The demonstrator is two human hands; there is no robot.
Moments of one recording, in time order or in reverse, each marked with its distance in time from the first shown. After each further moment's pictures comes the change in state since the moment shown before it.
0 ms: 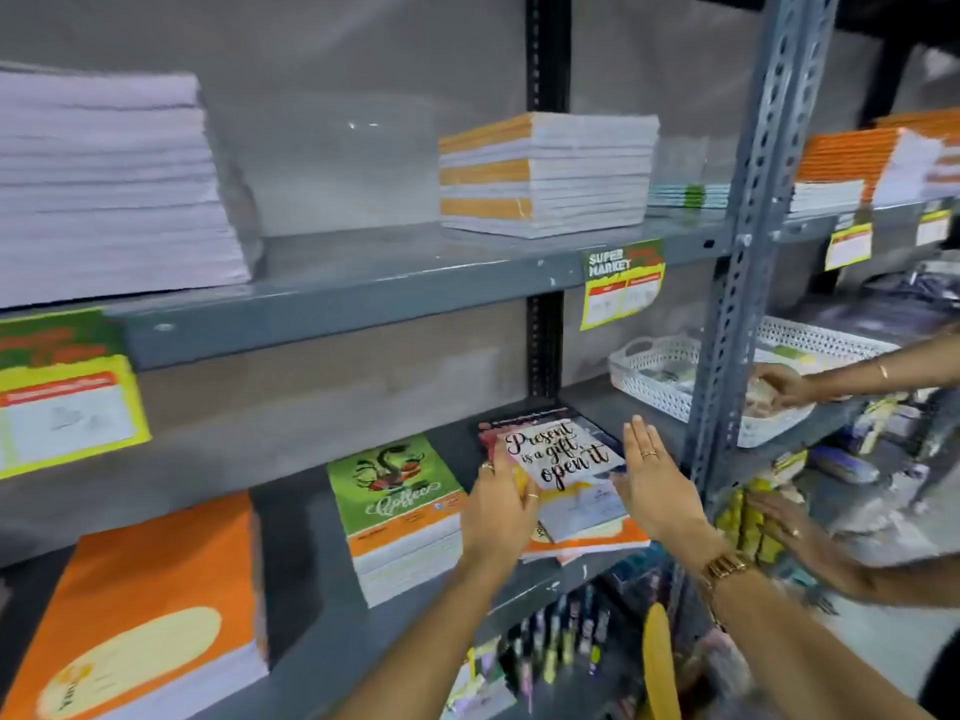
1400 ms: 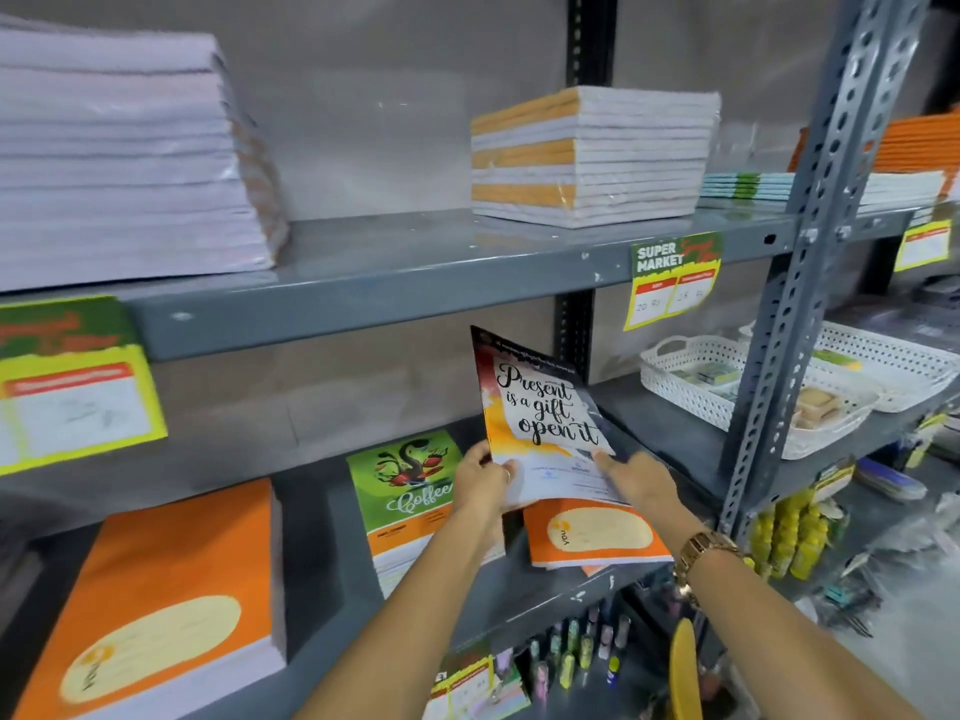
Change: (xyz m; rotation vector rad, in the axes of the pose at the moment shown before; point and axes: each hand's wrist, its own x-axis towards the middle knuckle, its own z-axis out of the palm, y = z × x) left_hand 0.039 -0.022 -0.016 -1.040 -0.034 -0.599; right_hand 0.046 -0.042 0.008 0.700 -0.205 0.460
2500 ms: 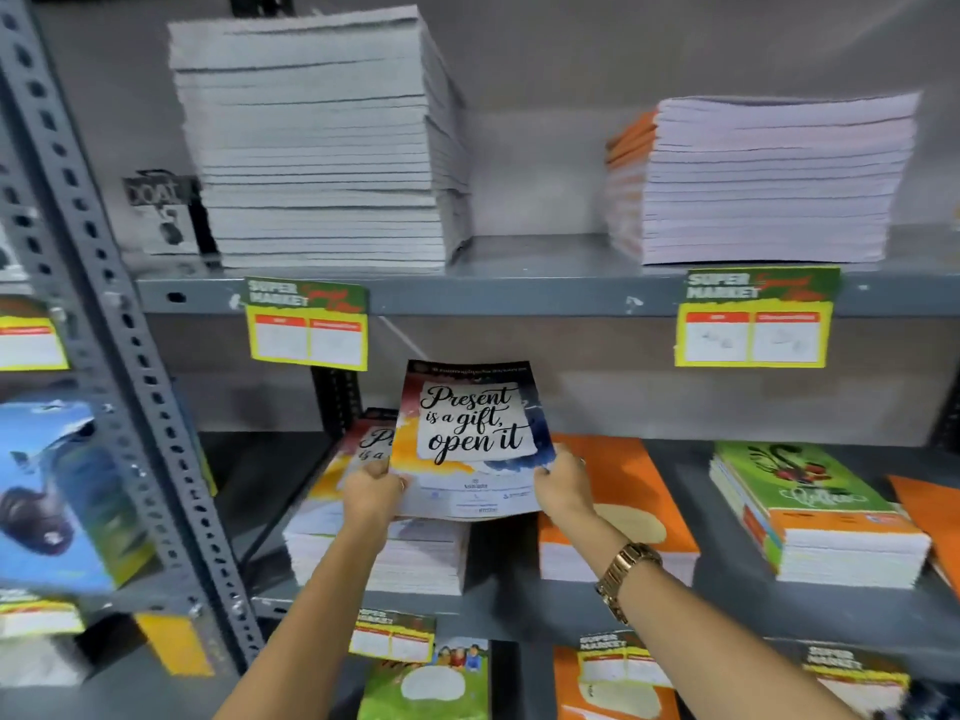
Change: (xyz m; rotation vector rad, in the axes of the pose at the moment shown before) left_hand -0.172 0.025 -0.516 0.060 0.804 0.119; right_hand -0.338 -0.261 0.318 0.143 -0.340 -0.497
